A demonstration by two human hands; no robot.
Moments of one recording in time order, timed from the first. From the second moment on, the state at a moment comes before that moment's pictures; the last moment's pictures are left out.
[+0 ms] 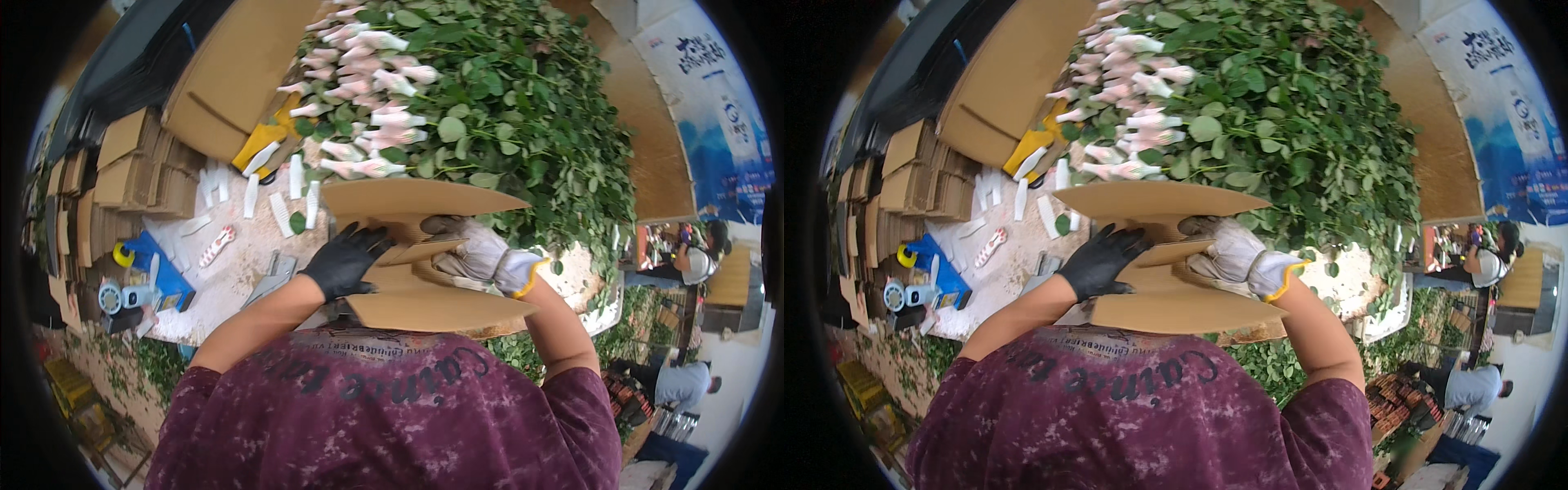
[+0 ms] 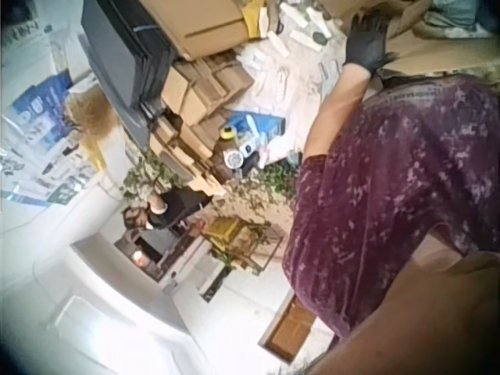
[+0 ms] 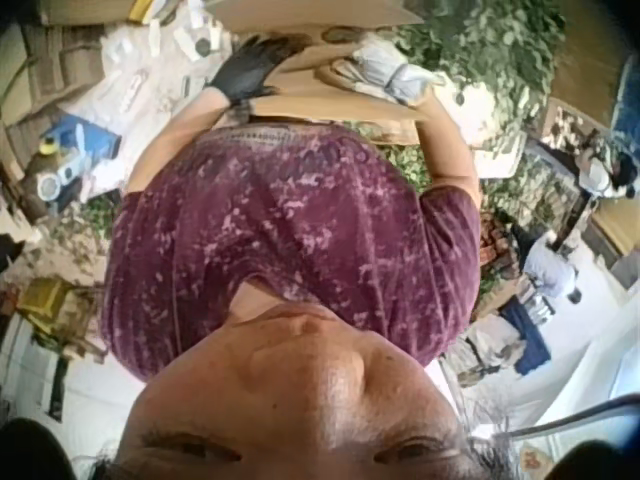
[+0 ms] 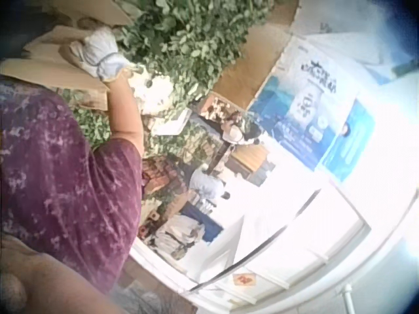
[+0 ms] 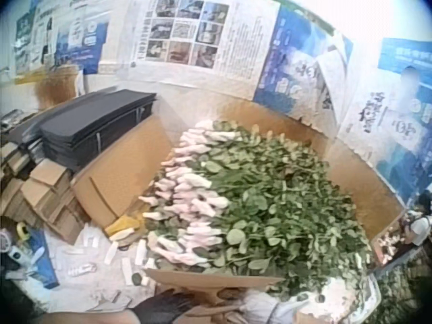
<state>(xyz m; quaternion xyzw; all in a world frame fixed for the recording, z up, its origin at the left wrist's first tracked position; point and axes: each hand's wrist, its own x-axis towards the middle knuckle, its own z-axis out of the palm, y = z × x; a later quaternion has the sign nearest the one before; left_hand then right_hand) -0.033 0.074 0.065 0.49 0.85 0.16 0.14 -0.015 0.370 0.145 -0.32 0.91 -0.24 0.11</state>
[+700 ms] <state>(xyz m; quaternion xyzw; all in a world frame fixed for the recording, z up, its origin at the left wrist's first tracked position) -0.047 0.021 0.078 0.41 0.88 0.05 0.21 -0.021 0.299 0.084 0.04 0.74 -0.47 0.47</state>
